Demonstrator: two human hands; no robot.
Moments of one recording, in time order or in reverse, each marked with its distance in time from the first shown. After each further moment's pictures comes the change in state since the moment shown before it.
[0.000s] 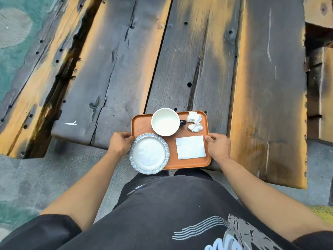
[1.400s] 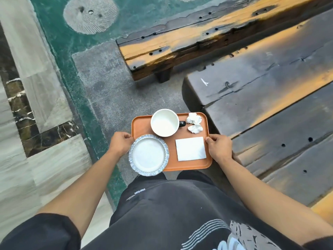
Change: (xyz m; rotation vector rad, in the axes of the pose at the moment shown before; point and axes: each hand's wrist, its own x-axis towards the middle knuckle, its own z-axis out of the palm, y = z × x) left_hand -0.222 -0.361 -0.126 -0.506 0.500 -0.470; right_hand -0.217 -0.143 0.210 -0.479 -0.418 -0.724
